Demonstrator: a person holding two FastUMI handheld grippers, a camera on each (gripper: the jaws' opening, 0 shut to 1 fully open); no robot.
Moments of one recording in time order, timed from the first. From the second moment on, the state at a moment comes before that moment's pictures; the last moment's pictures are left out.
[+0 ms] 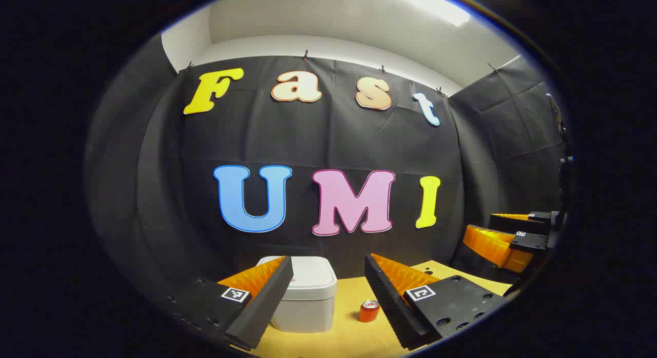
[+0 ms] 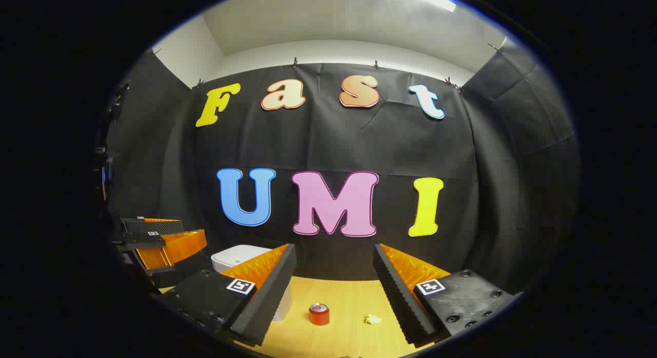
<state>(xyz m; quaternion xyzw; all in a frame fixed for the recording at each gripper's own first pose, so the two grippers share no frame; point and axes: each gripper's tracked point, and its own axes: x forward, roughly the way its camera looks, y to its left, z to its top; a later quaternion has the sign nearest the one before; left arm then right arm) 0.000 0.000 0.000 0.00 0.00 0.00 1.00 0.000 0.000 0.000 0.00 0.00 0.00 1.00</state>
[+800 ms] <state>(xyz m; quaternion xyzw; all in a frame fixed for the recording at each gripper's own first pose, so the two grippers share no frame) 0.005 0.015 0.001 -0.02 0.00 0.02 1.00 0.002 -0.007 0.000 0.00 0.00 -0.01 1.00</state>
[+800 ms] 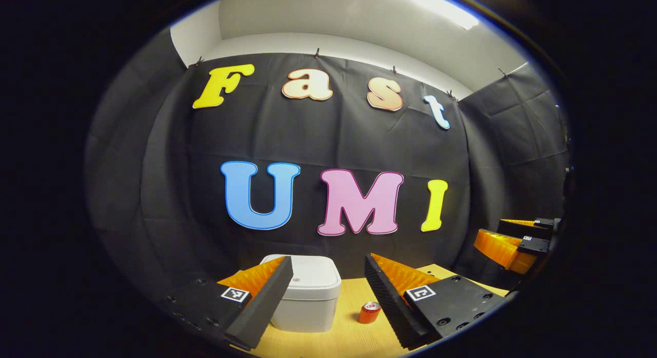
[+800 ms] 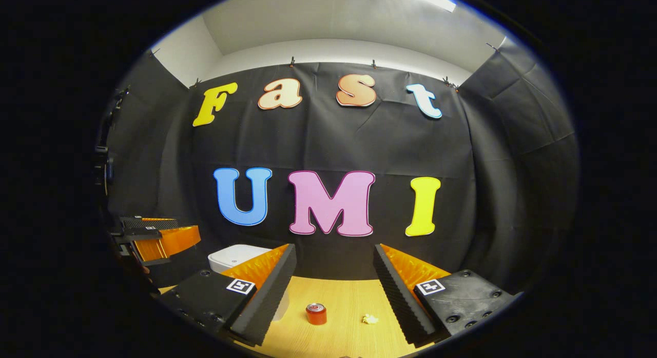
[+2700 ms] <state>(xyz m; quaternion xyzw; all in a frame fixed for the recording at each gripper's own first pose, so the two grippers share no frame) 0.185 0.082 -0.129 -0.03 0.17 0.01 0.98 0.003 -0.050 -0.110 0.03 0.17 -0.04 0.98</state>
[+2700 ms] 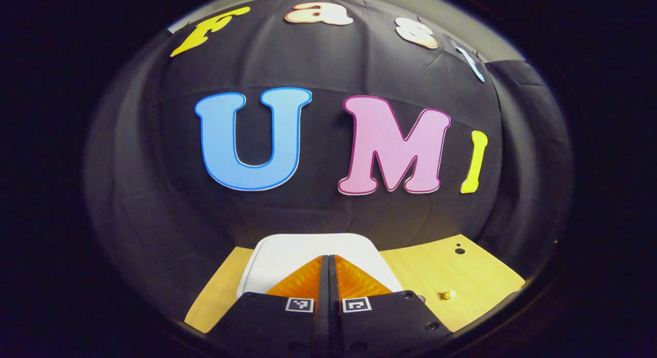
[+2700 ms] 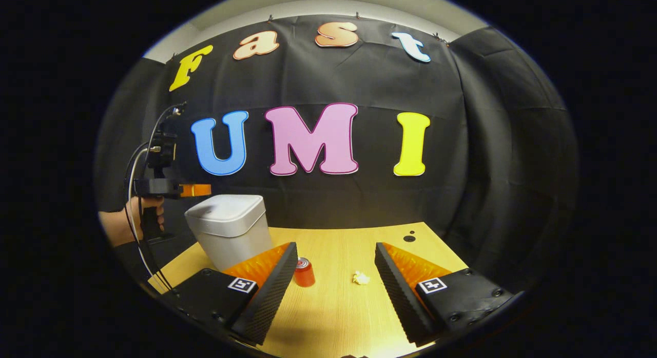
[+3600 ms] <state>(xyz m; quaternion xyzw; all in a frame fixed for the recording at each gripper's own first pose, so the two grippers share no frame) 0.173 0.078 -0.164 -0.03 0.20 -0.01 0.98 -0.004 -0.050 -0.117 0.05 0.17 -0.02 0.98</state>
